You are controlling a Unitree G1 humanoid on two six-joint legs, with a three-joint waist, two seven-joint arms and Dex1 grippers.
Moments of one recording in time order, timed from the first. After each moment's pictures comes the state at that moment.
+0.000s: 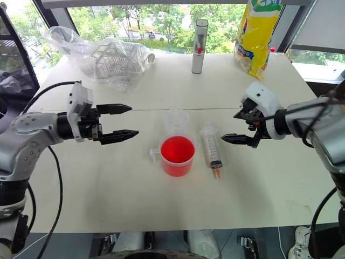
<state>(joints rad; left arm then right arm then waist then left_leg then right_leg) -0.46 0.77 0.07 -0.29 -0.63 0.65 -1.02 -0.70 -1.15 0.17 -0.33 0.47 1.25 0.97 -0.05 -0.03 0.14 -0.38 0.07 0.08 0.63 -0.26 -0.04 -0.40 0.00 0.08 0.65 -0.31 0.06</state>
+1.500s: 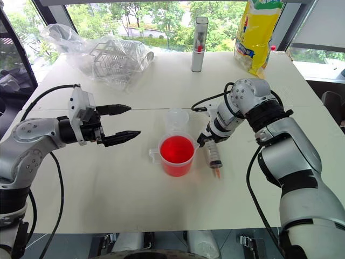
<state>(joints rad) -0.39 0.76 0.09 -0.36 -0.62 0.62 -0.92 -1.21 -0.62 0.57 0.64 1.38 1.60 -0.36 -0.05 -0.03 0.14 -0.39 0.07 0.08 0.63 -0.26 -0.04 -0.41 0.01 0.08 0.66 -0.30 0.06</state>
